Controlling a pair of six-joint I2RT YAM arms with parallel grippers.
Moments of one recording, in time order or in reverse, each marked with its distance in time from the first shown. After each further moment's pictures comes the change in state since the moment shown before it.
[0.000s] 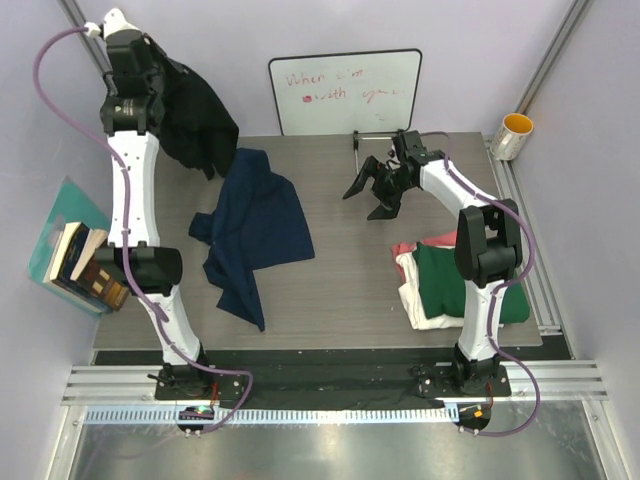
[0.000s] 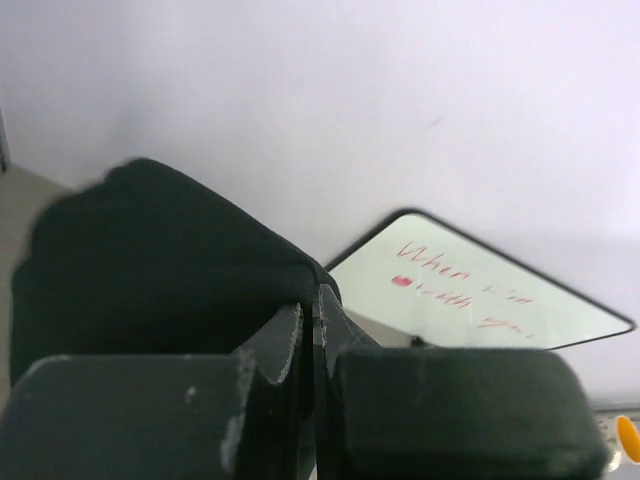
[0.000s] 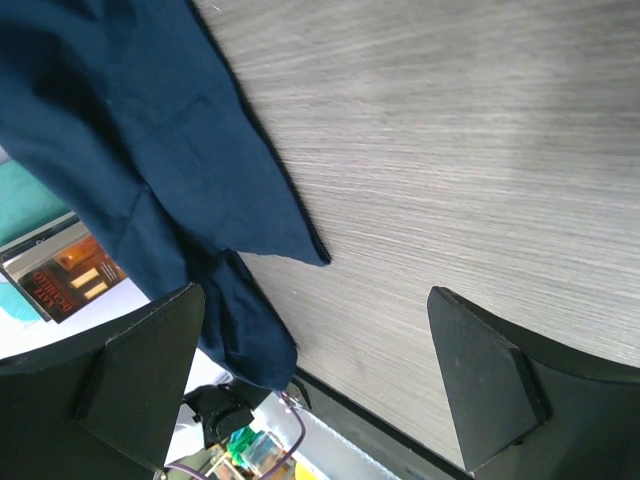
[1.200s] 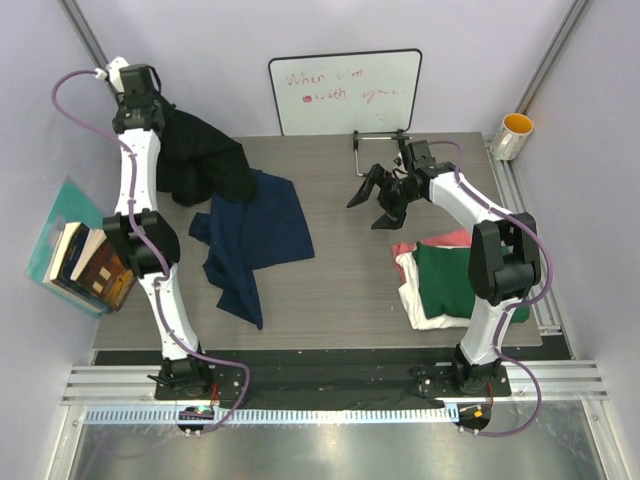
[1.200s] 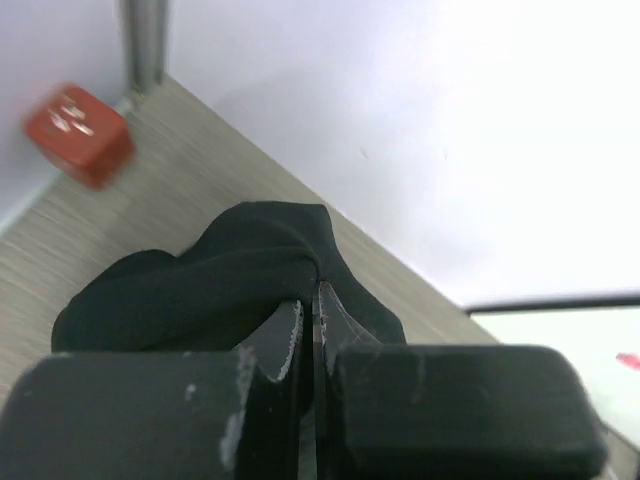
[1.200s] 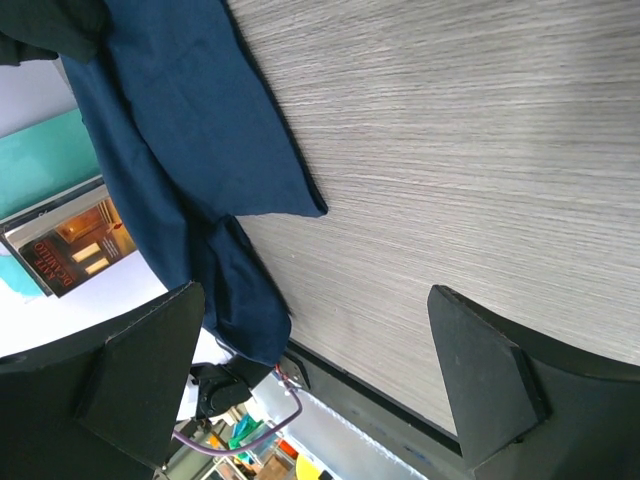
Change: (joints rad) left arm 0.116 0.250 -0.066 0.051 -0.122 -0.005; right arm 0.000 -0.177 -0.217 0.062 -0.010 0.019
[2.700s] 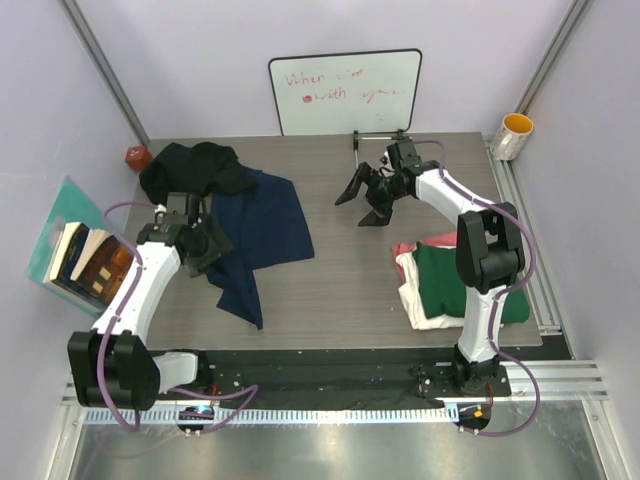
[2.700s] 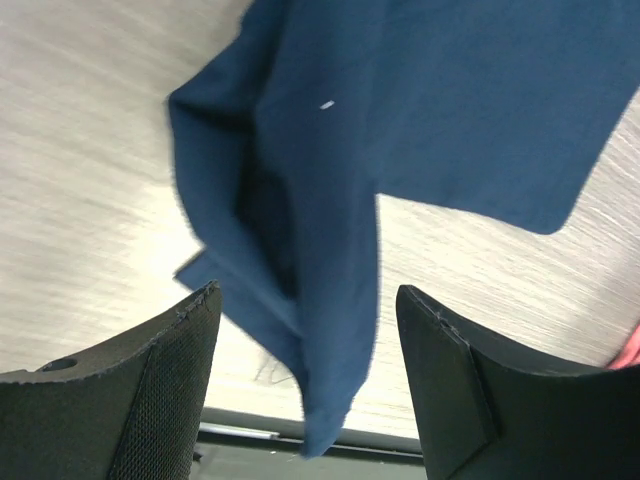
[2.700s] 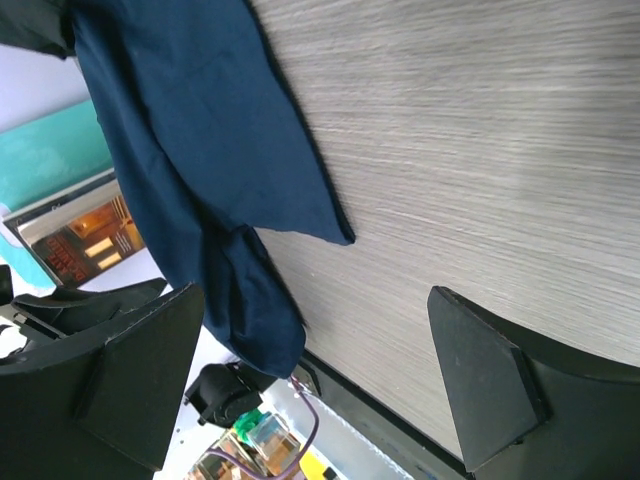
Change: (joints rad) left arm -0.208 -0.999 -1.413 -0.218 0.207 -0.103; right arm 0.034 0.122 0.085 0.061 -0.046 0.031
